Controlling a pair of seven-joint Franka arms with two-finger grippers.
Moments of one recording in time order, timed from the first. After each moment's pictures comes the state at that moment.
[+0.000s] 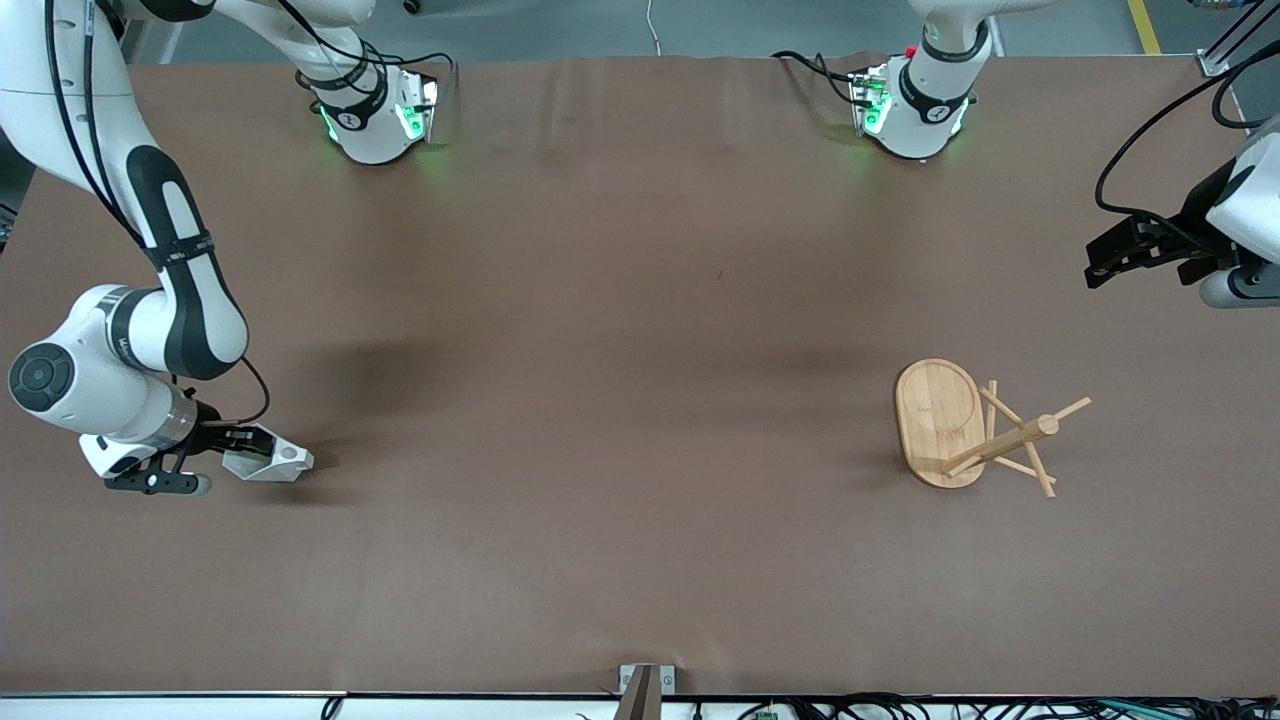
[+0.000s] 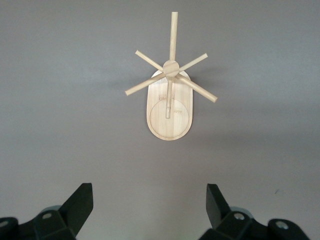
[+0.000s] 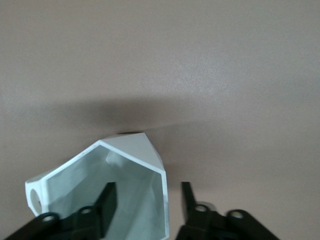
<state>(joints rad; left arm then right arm) 0.14 0.04 -0.21 -1.53 0.03 1.56 -0.07 -0.11 0.55 -0.04 -1.80 0.02 2.36 -0.09</state>
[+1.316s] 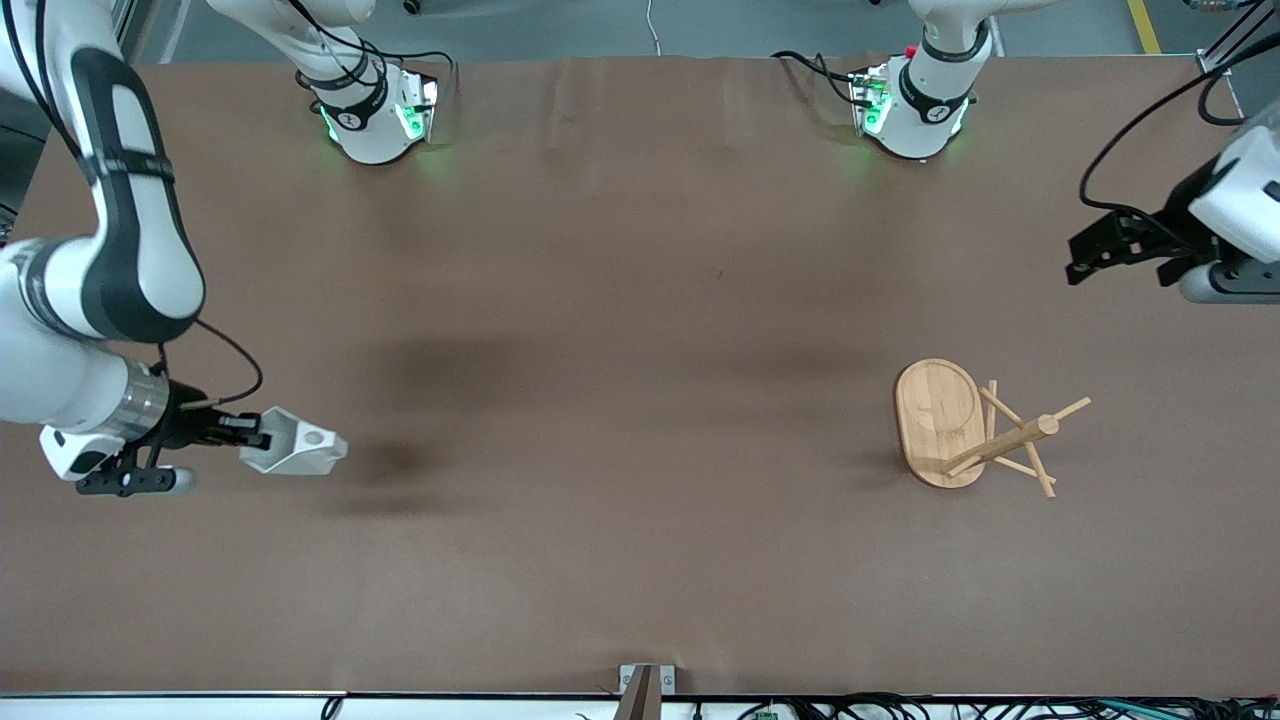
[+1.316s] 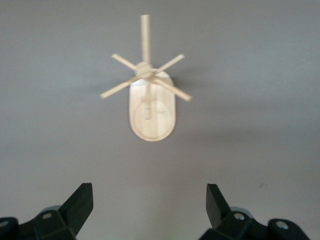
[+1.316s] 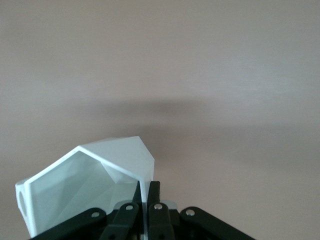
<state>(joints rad) 0.12 0.04 -0.25 -1.51 -0.04 1.56 -0.06 -0.08 0.38 0.09 -1.59 0.24 1.96 -0.10</state>
